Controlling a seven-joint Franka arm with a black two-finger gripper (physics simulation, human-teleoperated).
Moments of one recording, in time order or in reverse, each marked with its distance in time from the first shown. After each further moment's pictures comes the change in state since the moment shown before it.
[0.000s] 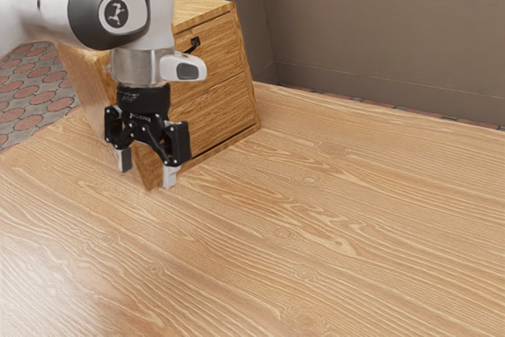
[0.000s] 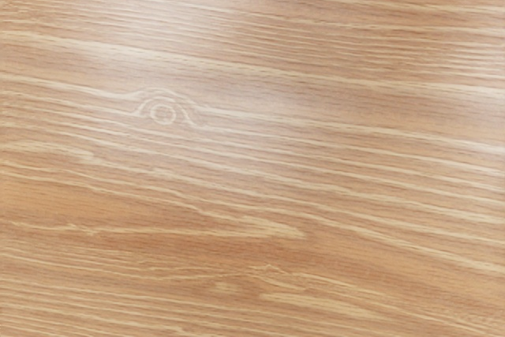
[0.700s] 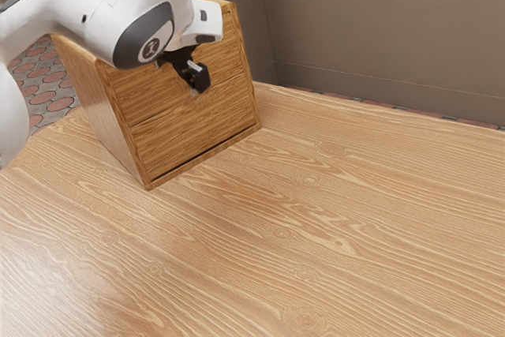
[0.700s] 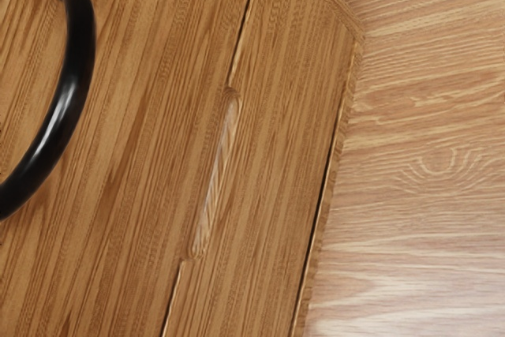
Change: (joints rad) arm 0.073 0.168 -0.022 0.081 0.429 0.813 0.186
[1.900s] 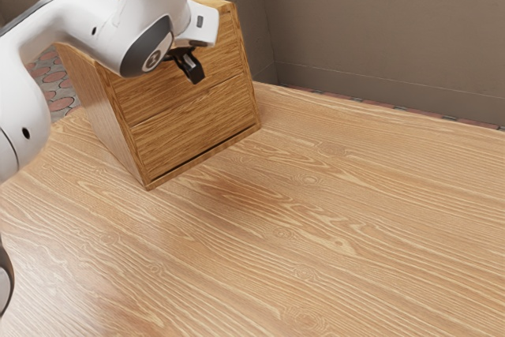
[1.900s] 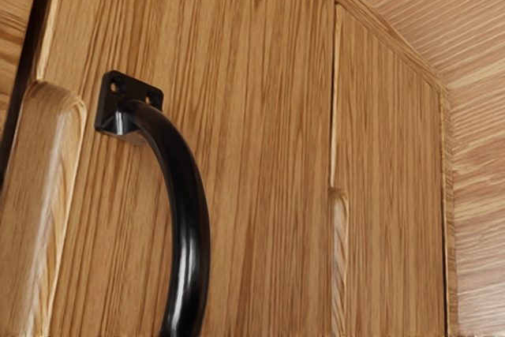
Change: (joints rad) arm 0.086 0.106 0.007 0.076 0.019 0.179 0.195
